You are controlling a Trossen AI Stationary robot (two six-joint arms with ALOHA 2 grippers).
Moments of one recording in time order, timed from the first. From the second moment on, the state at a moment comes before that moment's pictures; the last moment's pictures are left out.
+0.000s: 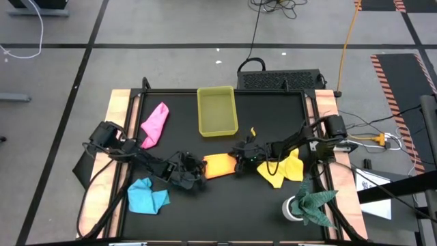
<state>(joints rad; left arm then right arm) -0.40 1.80 0.65 0.36 -0.74 -0.79 0.07 1.86 0.61 0.65 0.23 0.29</state>
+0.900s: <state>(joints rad) -0.40 1.81 0.65 0.40 -0.52 -0.80 0.13 1.87 0.60 0.69 0.10 0.26</state>
